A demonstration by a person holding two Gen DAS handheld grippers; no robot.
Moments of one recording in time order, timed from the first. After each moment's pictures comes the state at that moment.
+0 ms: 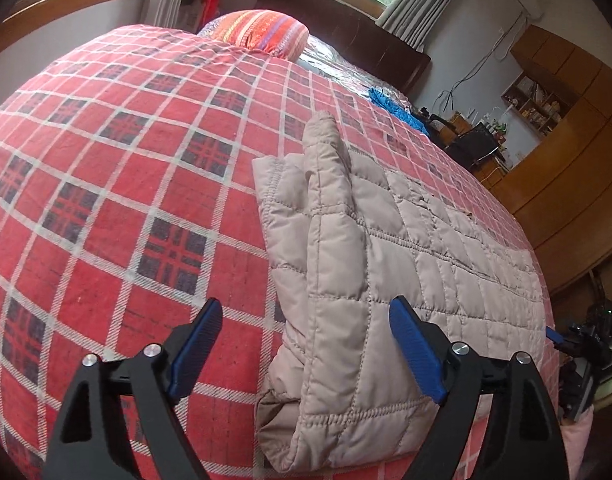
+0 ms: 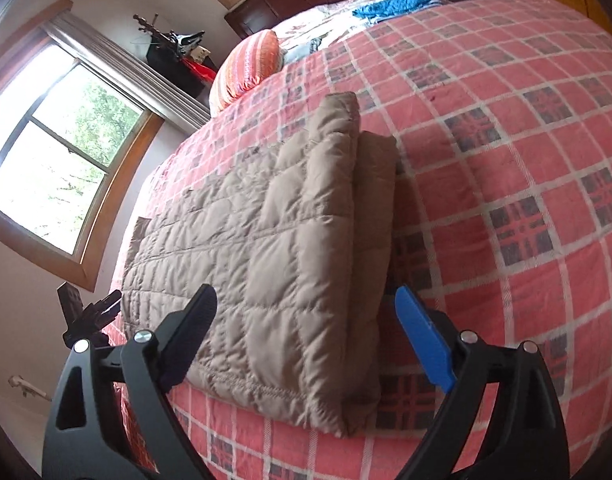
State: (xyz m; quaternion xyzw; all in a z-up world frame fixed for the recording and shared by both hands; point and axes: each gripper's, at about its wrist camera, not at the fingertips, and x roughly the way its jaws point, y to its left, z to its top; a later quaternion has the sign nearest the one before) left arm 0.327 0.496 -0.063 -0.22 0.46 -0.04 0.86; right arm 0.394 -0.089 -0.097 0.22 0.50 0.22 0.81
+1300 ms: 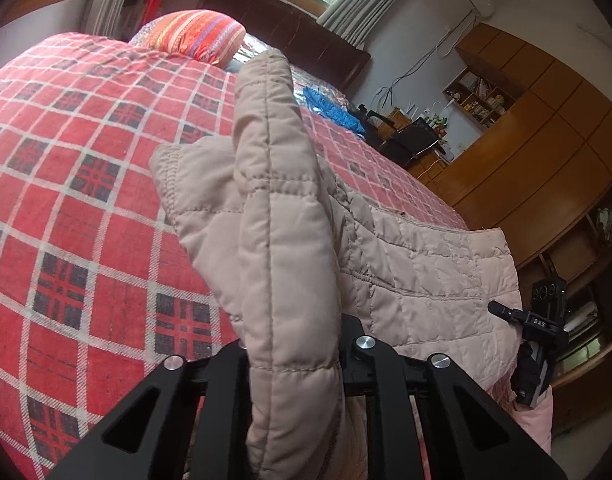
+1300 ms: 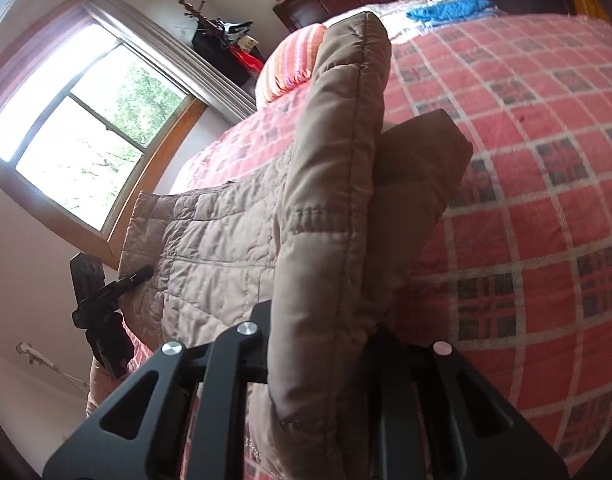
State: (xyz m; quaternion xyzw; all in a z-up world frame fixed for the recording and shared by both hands) left arm 0.347 0.450 -0.036 -0.24 0.42 -0.15 0.86; right arm 0.398 -0.048 -0.076 0.20 0.46 0.30 0.81
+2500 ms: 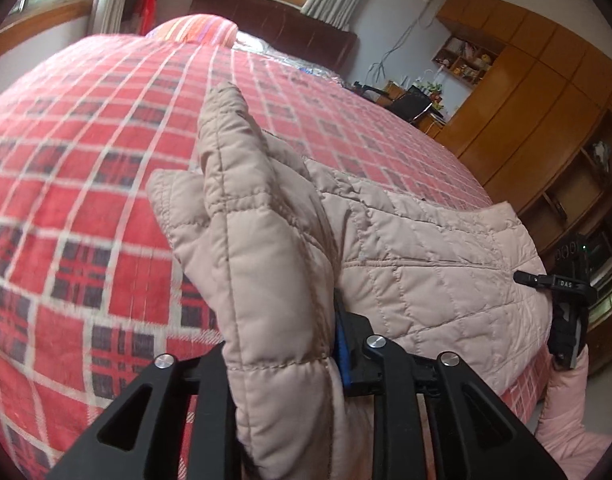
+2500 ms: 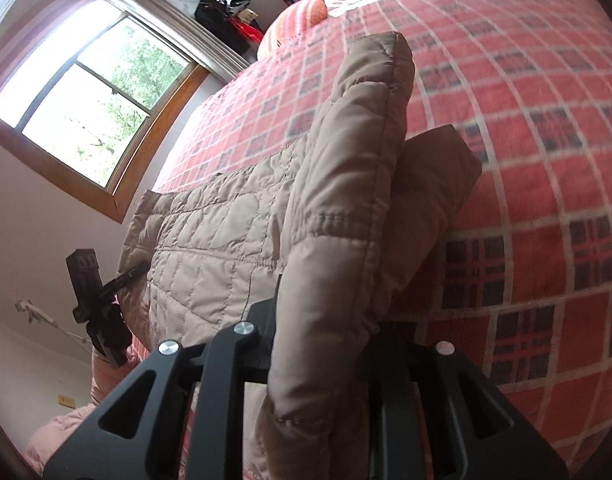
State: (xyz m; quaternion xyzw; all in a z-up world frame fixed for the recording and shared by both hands) left arm 0.126 0.429 -0.058 -0.19 0.44 -0.15 0.87; right arm 0.188 -0.061 -0.103 0.20 0.51 0.29 0.78
